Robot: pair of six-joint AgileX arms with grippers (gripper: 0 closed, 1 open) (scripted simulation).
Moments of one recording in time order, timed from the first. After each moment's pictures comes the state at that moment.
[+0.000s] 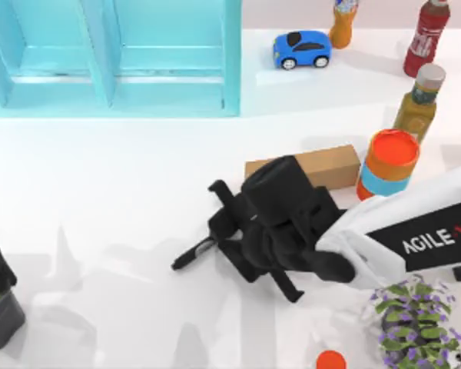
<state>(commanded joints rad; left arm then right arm) 0.00 0.00 0.00 0.00 0.00 0.00 0.77 2.07 0.94 0.25 -0.02 1.55</state>
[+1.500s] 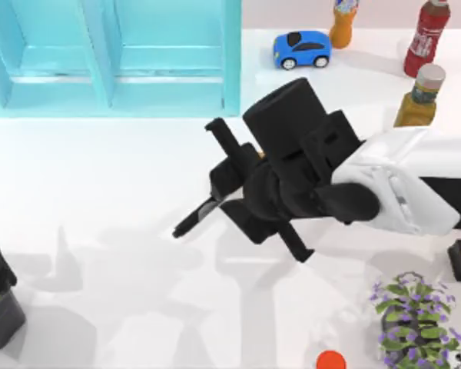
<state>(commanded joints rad) 0.00 0.00 0.00 0.00 0.00 0.00 0.78 1.80 1.11 -0.14 -0.04 1.57</state>
